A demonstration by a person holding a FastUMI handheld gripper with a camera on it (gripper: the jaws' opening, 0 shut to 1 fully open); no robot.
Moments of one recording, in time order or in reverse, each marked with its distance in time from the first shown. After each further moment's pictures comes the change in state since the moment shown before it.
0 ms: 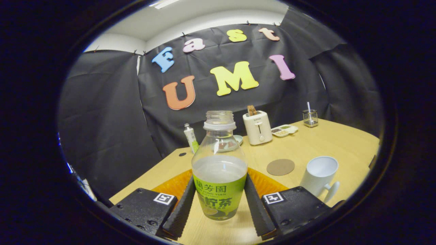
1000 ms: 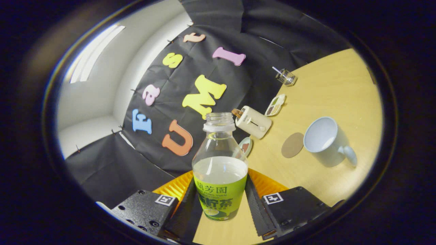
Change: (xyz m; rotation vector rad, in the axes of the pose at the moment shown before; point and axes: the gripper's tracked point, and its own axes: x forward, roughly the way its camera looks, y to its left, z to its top) arm -0.030 -0.028 0.069 0.749 -0.123 0.211
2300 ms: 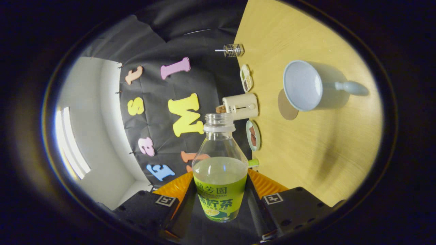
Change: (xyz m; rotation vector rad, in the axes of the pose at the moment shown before) arm 0.023 0.000 0.028 0.667 0.024 0.087
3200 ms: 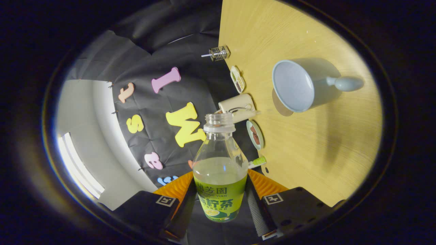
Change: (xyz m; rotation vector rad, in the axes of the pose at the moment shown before) arm -0.008 0.013 0.021 0.162 -0.021 0.038
